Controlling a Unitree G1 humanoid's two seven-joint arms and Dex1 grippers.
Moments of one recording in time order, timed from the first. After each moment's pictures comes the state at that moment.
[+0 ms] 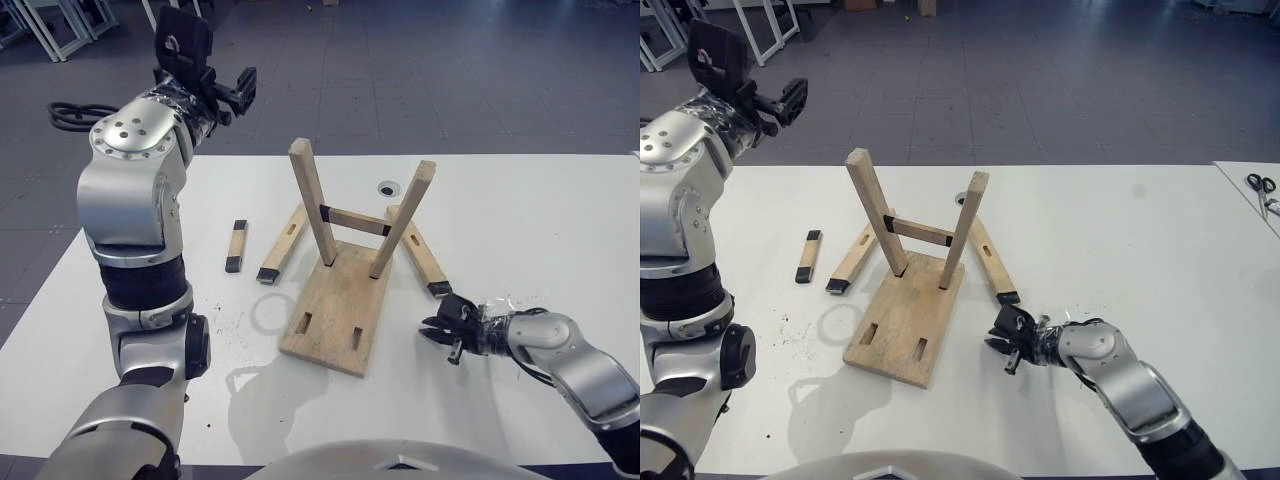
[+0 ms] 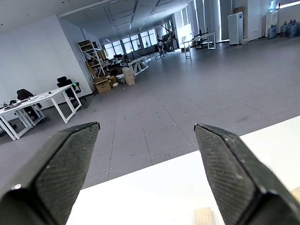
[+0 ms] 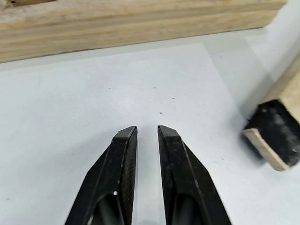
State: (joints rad) left arm -0.83 0.44 0.14 -0.22 -0.06 0.98 -0.33; right arm 0.00 -0.77 0.25 -0.48 0.17 0.74 0.78
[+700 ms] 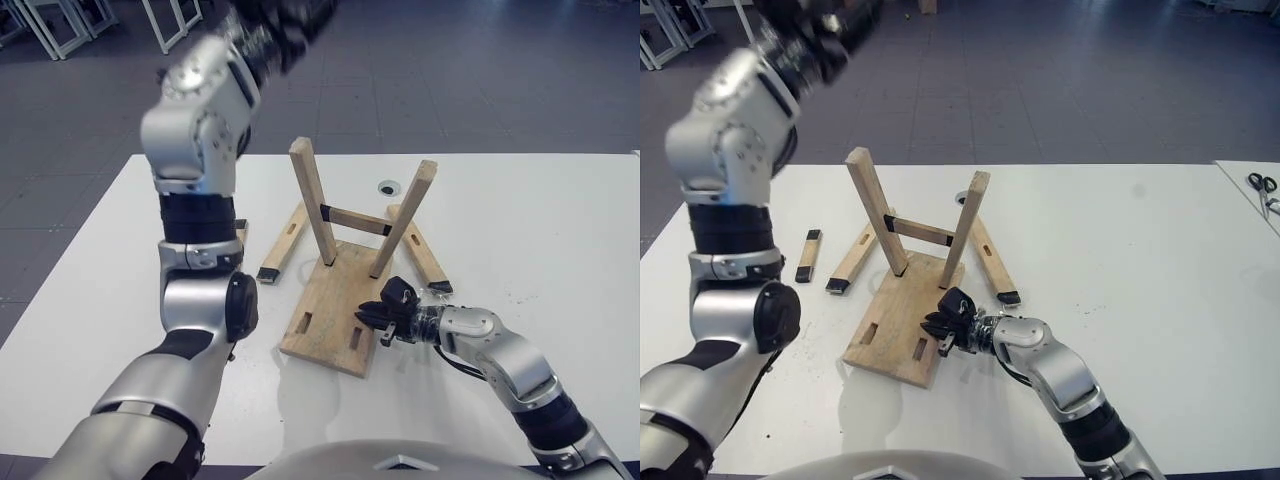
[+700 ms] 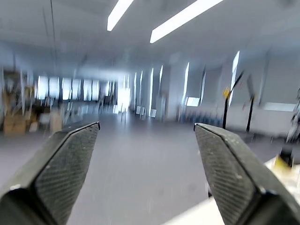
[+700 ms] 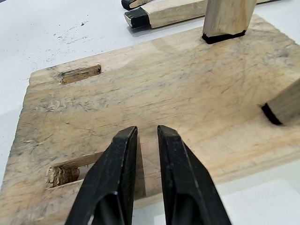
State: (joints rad) left arm -1.18 0.22 0.26 0.21 -0.35 0.53 -0.36; right arm -0.11 -0.41 0.40 -0.36 0.25 0.75 0.61
